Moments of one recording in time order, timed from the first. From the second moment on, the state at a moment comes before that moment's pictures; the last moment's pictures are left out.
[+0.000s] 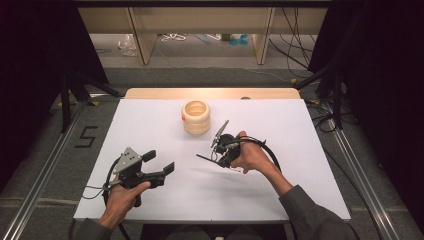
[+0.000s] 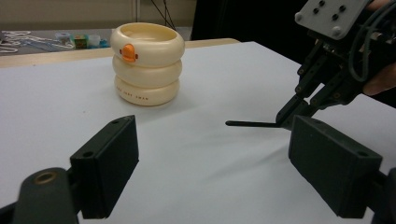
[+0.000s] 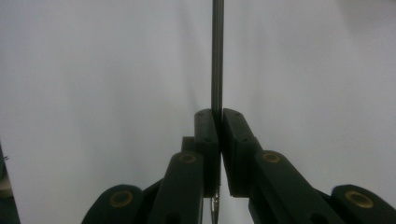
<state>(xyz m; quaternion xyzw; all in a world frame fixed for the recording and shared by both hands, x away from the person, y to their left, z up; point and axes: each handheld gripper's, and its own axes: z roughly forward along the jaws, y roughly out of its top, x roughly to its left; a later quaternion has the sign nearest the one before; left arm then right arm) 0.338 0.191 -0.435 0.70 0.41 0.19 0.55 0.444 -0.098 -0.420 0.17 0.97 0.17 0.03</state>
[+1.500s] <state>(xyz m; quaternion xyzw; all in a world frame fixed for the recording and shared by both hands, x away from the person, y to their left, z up) 0.343 0.139 -0.429 0.83 0.28 0.09 0.47 0.387 -0.085 -0.404 0.02 0.98 0.18 0.04</state>
